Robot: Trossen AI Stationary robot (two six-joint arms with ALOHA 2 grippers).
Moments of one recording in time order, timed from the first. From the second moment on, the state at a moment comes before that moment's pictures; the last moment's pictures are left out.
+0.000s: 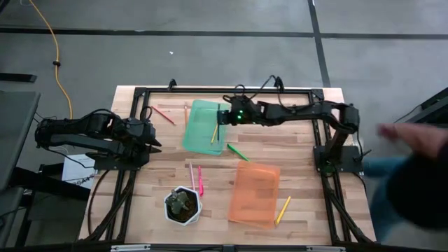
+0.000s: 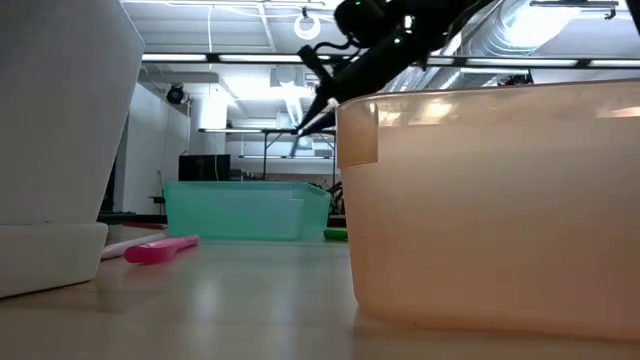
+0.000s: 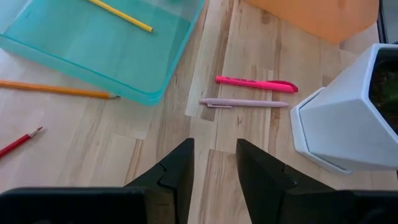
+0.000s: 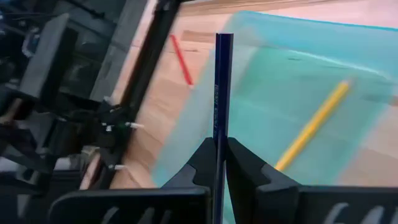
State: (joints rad) left arm 0.09 0.58 0.74 -1.05 0.02 -0.27; right arm -0.24 1.79 1.26 -0.04 0.06 1.01
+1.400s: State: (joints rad) left arm 0.18 0.75 0.75 -1.00 -0.15 -0.20; right arm -0.22 1.79 1.43 -0.01 0.01 0.76
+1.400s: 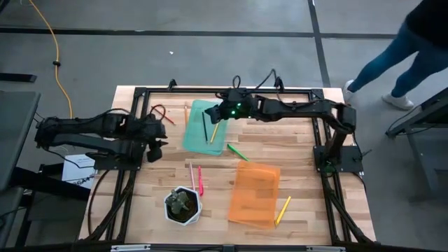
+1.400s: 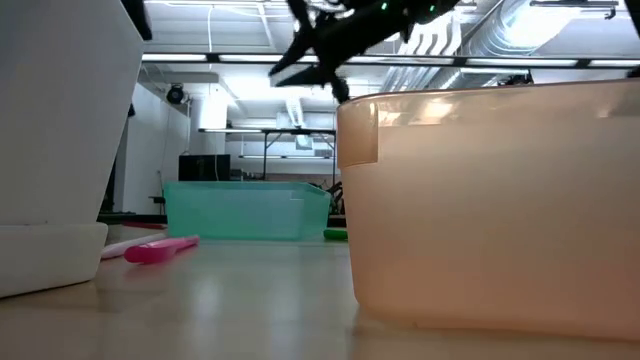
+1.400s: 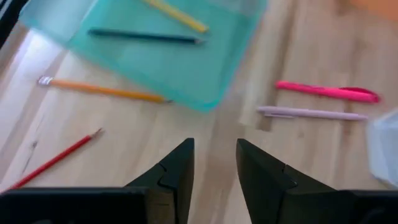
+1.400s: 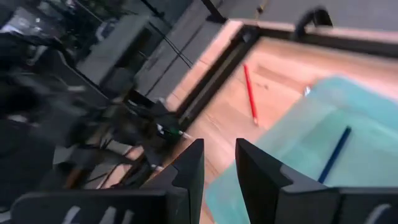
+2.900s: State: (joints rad) left arm 0.96 1.22 0.99 -0.95 0.03 -0.02; right arm -0.29 1.52 1.43 -0.57 0.10 0.49
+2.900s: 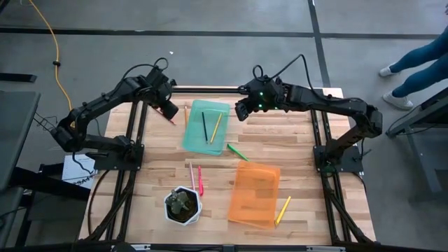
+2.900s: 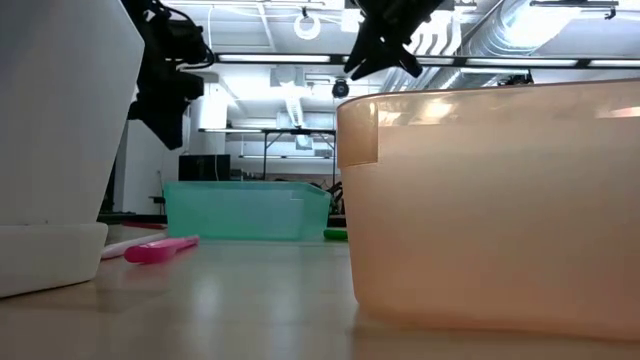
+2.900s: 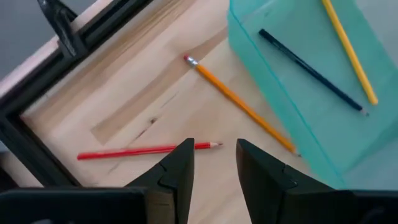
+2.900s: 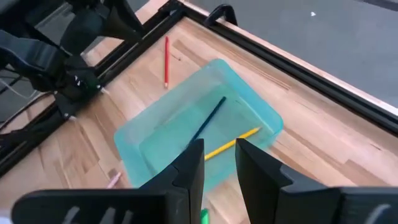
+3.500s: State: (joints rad) left arm 1.04 1.31 0.99 -0.99 0.00 -0.25; right arm -0.39 1.52 1.43 -0.57 -0.11 0.28
